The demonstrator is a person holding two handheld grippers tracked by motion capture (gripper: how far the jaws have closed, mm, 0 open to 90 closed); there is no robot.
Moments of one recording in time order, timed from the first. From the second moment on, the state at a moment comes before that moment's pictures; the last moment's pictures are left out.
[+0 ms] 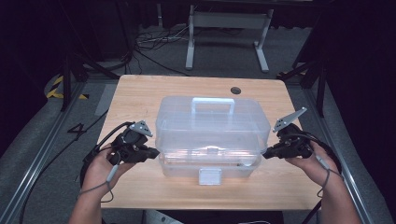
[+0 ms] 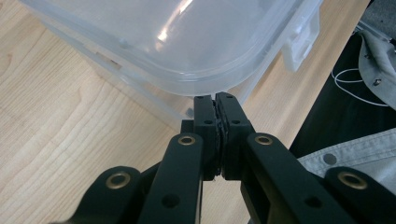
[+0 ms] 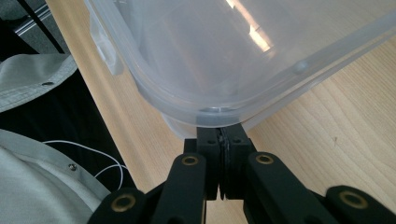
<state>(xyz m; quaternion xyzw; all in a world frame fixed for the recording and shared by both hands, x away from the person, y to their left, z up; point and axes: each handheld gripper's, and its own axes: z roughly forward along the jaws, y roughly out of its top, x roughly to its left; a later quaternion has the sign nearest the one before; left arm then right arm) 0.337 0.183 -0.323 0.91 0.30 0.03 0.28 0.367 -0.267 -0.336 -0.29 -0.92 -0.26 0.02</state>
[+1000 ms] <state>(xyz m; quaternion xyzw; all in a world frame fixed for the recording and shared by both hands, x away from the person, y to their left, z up) 0.345 0.180 -0.339 0.92 0.31 0.00 0.25 0.369 -0.263 -0.346 -0.28 -0.93 -0.23 0.04</state>
